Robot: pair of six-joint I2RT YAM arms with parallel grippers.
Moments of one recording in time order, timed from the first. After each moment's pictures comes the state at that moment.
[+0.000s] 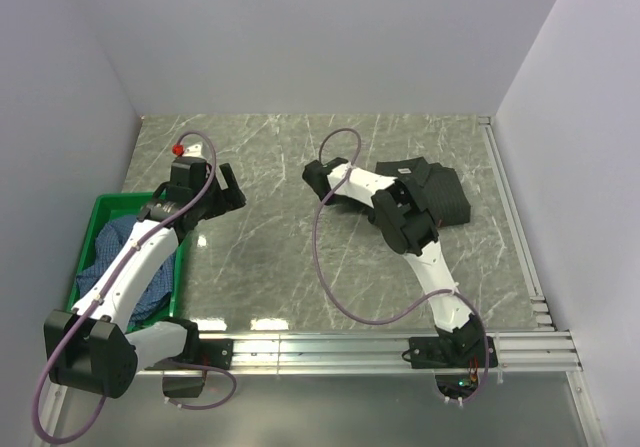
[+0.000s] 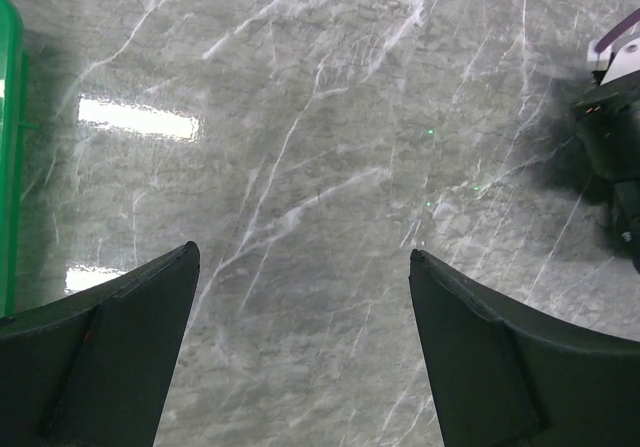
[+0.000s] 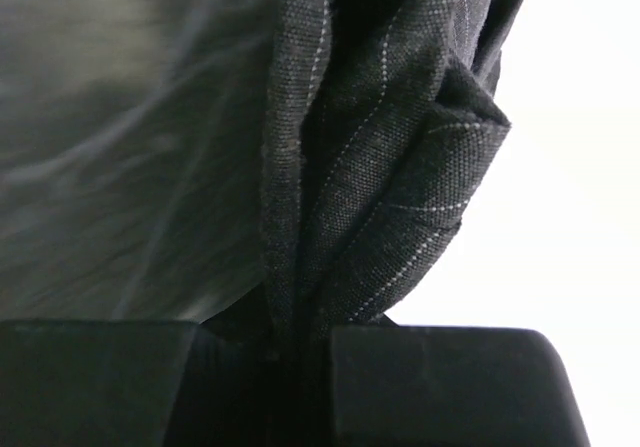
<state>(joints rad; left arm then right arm) -0.22 1.14 0.92 -0.49 -0.06 -0.51 0.63 2.42 1.87 -1.09 0.98 0.06</state>
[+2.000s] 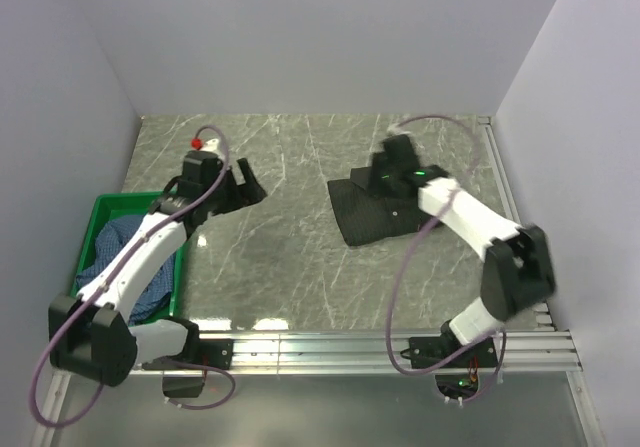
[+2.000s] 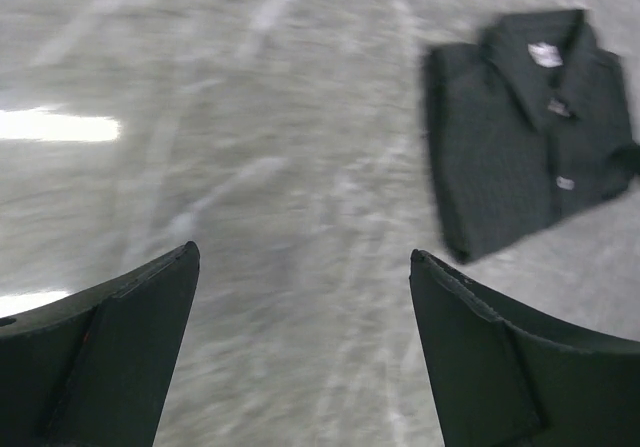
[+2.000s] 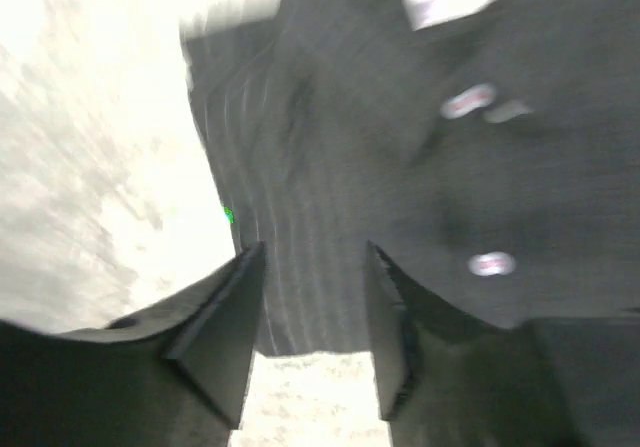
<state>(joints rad) -0.27 1.18 0.94 -0.42 0.09 -0.54 0.46 1.61 1.20 -0.46 0.15 0.46</state>
